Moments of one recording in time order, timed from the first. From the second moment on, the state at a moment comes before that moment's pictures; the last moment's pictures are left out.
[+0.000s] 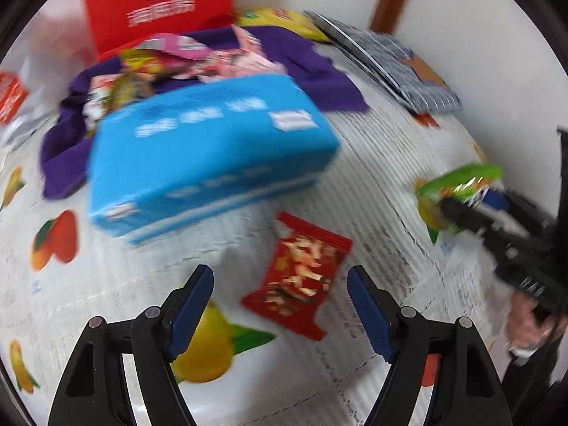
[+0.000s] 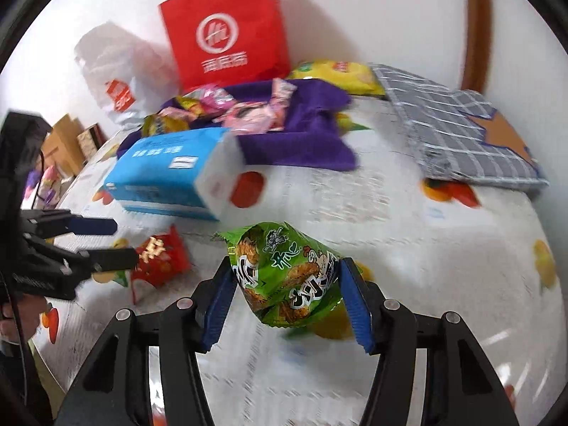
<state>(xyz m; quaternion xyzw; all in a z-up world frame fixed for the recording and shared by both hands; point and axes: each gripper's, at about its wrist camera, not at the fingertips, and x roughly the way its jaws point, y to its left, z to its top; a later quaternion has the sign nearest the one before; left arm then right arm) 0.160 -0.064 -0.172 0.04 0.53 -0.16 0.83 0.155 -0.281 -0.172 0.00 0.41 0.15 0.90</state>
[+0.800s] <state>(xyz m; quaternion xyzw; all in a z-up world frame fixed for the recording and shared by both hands) 0.123 -0.050 -0.178 0.04 0.52 -0.13 0.84 0.138 -0.287 -0.185 0.04 0.43 0.13 0.89</state>
